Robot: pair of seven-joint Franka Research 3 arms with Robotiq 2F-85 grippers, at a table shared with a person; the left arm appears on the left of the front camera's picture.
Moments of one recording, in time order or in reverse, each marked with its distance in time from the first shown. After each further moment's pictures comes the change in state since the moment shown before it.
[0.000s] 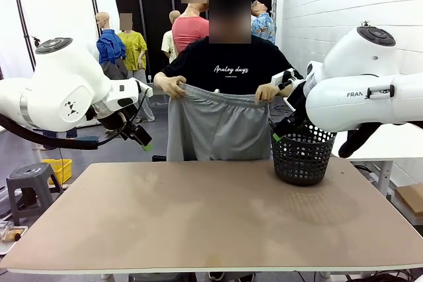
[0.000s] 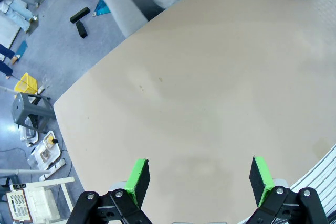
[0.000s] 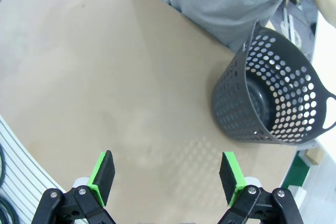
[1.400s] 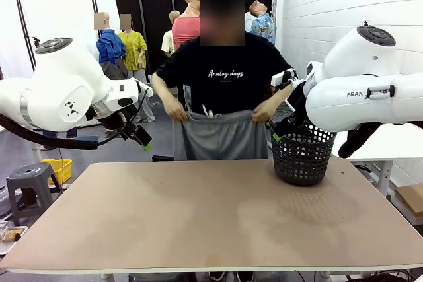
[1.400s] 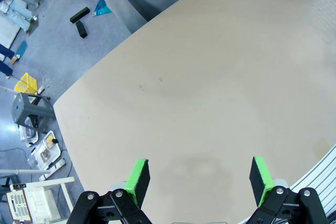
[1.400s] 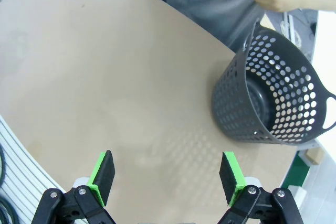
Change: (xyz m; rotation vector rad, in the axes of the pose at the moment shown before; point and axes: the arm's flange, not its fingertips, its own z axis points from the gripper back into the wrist) left arm 0.000 0.000 0.000 0.000 0.000 0.000; right arm 0.000 0.000 0.000 0.000 0.000 0.000
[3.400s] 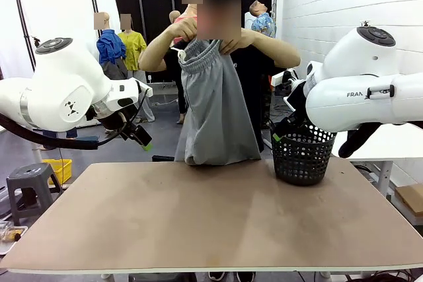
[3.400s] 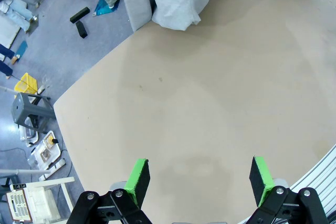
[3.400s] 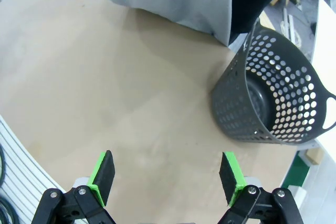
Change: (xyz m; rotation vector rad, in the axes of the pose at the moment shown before) left arm 0.000 0.000 0.000 0.000 0.000 0.000; right arm 0.000 0.000 0.000 0.000 0.000 0.000
